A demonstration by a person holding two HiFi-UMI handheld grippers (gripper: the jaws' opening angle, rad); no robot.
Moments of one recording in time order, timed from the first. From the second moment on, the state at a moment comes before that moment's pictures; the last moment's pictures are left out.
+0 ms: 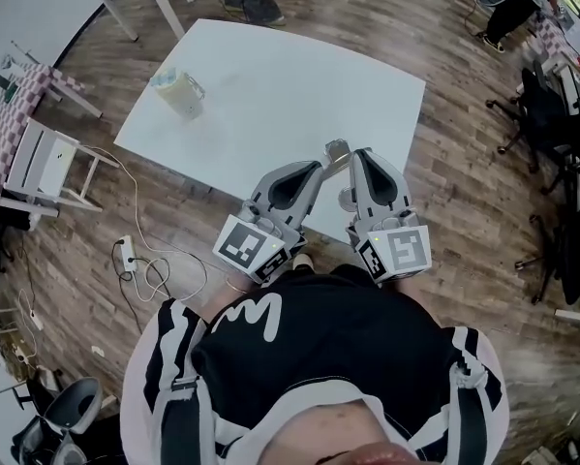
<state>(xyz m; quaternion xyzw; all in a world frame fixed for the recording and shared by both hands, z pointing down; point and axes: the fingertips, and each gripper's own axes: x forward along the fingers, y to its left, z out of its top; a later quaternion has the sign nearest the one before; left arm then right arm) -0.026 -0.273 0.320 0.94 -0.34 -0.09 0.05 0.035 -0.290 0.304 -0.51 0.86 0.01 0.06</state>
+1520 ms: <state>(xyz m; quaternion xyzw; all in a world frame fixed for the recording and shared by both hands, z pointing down) 0.066 -0.041 0.316 0.93 -0.36 -0.11 0.06 0.116 -0.065 0.308 -0.48 0.87 -0.01 0.07</state>
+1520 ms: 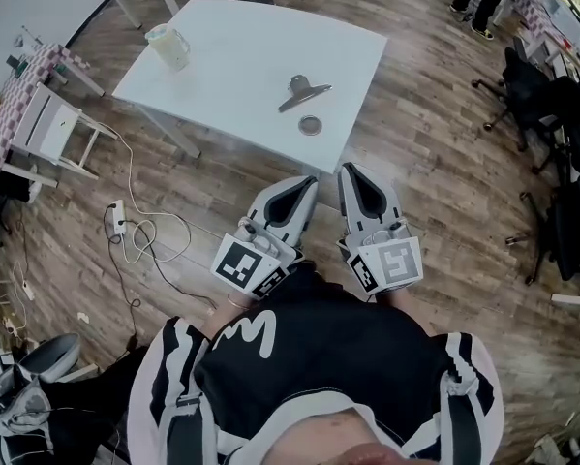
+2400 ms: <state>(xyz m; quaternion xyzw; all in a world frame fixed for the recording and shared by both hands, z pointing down) 0.002 0.070 0.328 0.92 -0.37 -0.11 0.06 0.062 0.045 0.321 -0.49 0.87 -0.02 0.07</state>
